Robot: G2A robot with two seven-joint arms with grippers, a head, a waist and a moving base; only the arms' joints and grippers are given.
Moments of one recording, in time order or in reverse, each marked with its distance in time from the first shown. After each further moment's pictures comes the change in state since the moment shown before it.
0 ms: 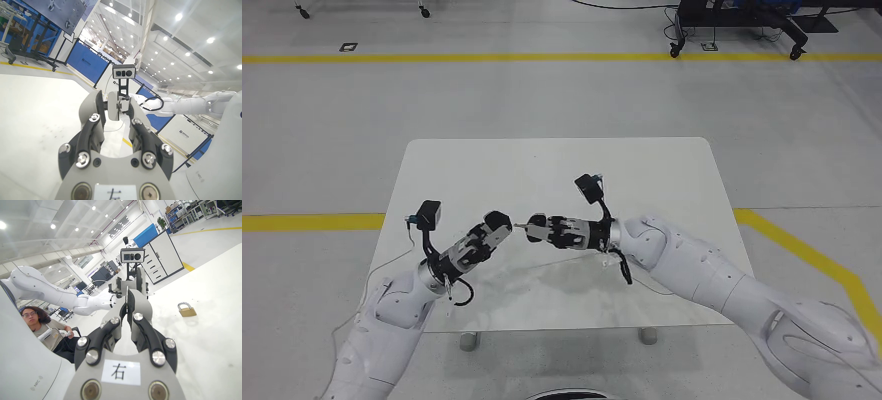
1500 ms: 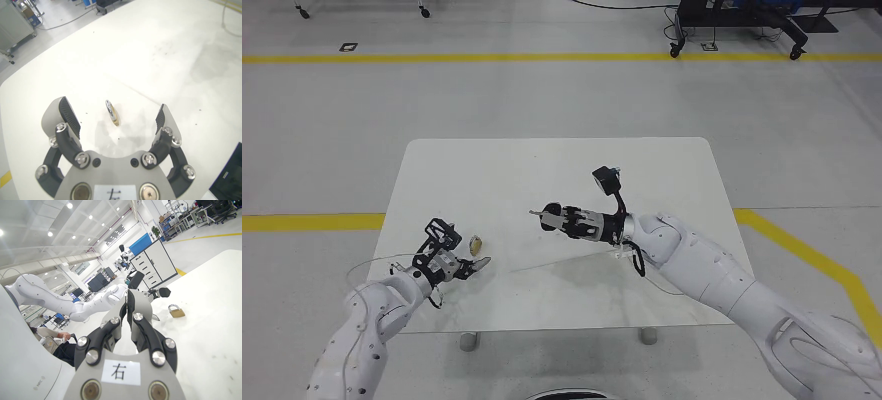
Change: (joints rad) left arm 0.124 0.014 -0.162 -0.100 1.284 0.432 0.190; right arm -0.060 0.023 0.125 -0.005 0.015 0.000 0.057
